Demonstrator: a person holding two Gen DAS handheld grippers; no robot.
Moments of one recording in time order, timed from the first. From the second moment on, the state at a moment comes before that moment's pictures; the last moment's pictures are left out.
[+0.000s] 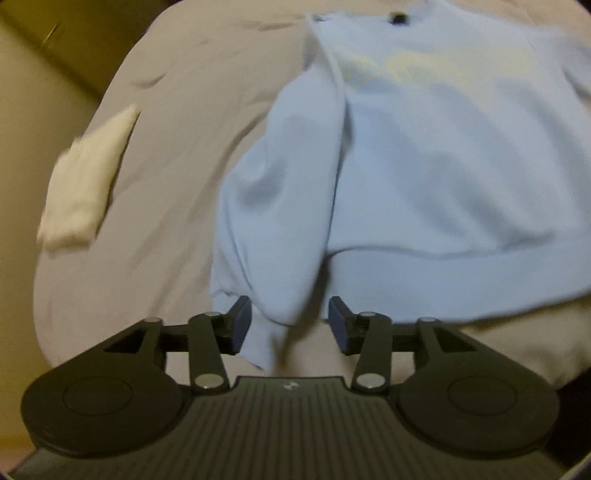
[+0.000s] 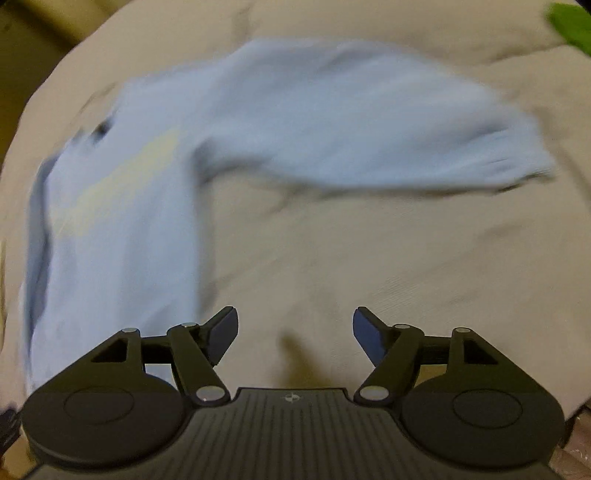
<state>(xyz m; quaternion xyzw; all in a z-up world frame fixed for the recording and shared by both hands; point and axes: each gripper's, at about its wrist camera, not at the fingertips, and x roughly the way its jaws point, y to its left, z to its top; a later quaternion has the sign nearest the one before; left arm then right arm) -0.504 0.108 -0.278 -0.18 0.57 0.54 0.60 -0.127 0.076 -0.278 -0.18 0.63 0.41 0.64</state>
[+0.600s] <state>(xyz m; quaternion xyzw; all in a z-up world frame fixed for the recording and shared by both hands) -0.761 0.342 -0.183 -0.22 0.42 0.65 0.60 -0.261 0.079 -0.277 -0.14 0.65 0.31 0.68</state>
